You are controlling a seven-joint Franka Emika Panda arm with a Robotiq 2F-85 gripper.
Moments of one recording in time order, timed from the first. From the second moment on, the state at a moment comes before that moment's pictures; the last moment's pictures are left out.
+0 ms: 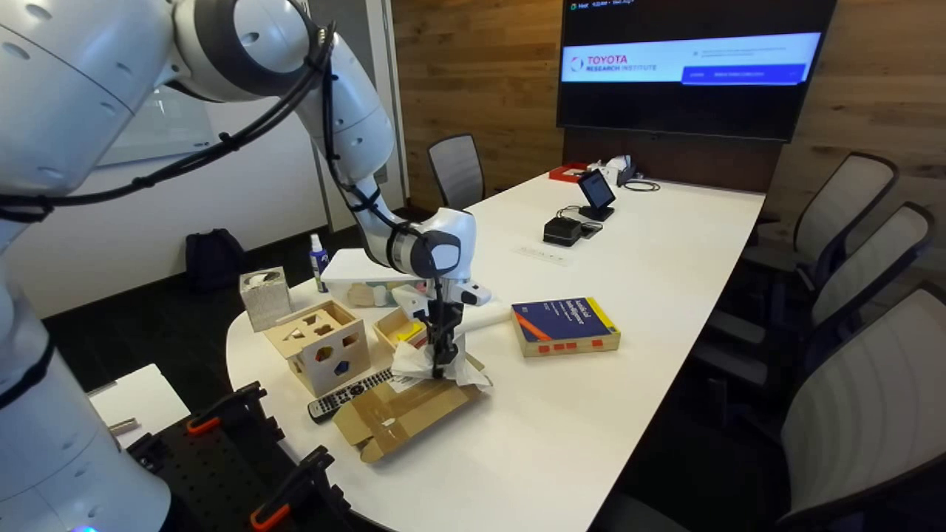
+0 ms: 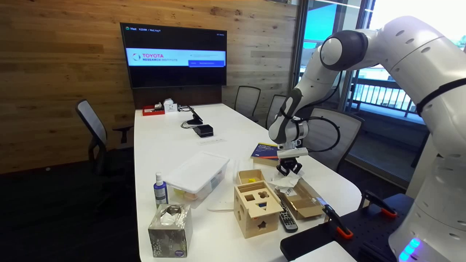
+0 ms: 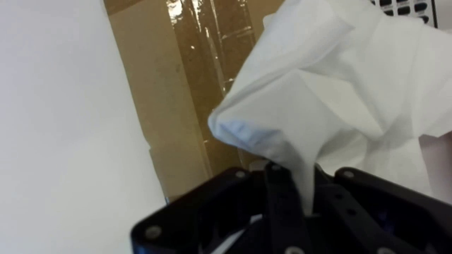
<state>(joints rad) 0.08 0.84 -0.12 -1.91 0.05 2.46 0.42</state>
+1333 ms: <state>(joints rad) 0.07 0.67 -0.06 -2.22 0.27 2.42 0.42</state>
